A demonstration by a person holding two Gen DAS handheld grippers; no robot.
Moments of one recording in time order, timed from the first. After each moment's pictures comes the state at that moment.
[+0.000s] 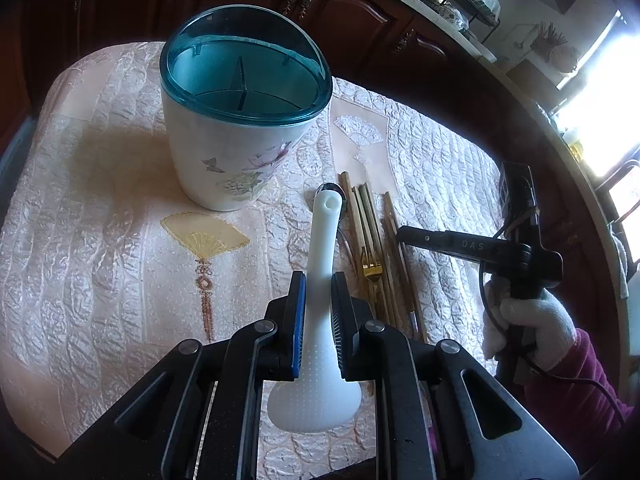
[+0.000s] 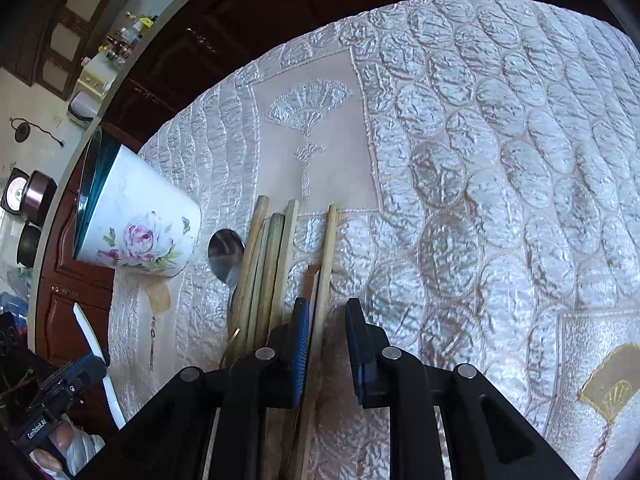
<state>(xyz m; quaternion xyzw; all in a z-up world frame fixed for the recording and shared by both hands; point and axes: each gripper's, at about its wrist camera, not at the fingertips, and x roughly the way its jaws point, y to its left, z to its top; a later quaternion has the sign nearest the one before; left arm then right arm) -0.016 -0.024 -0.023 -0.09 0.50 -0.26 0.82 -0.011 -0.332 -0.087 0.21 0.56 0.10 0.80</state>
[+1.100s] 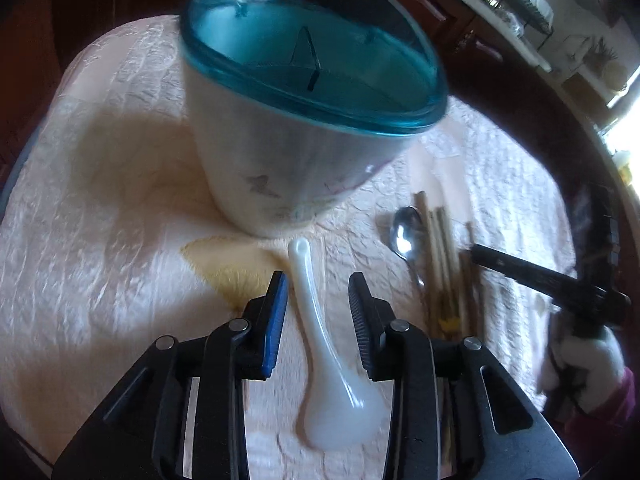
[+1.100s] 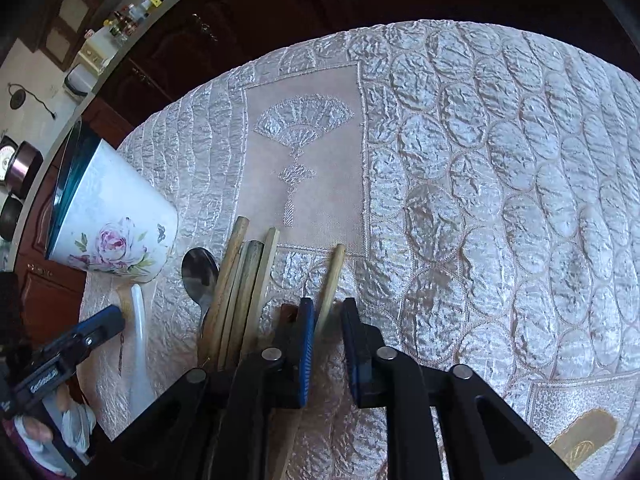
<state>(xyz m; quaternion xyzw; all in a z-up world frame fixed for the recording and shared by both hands) 0.043 -0.037 -0.072 -0.08 0.52 -0.17 0.83 0.034 -0.311 -0.092 0.14 0.56 0.09 0.81</state>
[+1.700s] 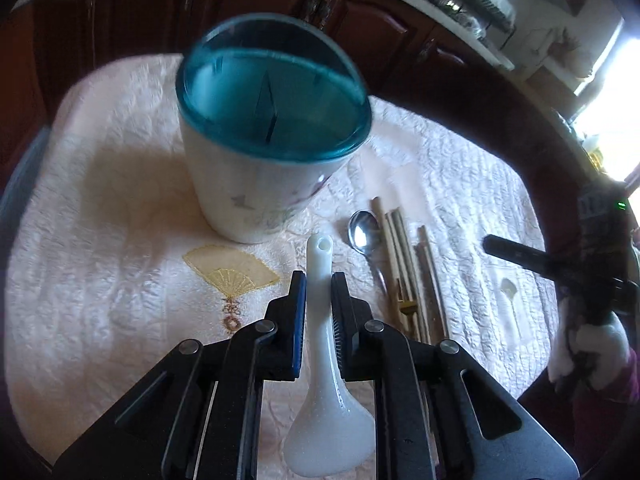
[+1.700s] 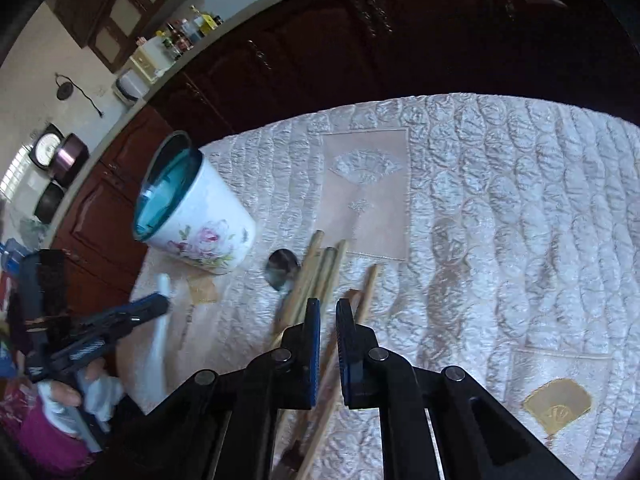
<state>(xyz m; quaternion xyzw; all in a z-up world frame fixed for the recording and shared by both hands) 0.007 -0.019 -0.030 -0.08 0.48 -0.22 0.85 -0.002 -0.308 -0.037 0.14 0.51 0.13 0.84</state>
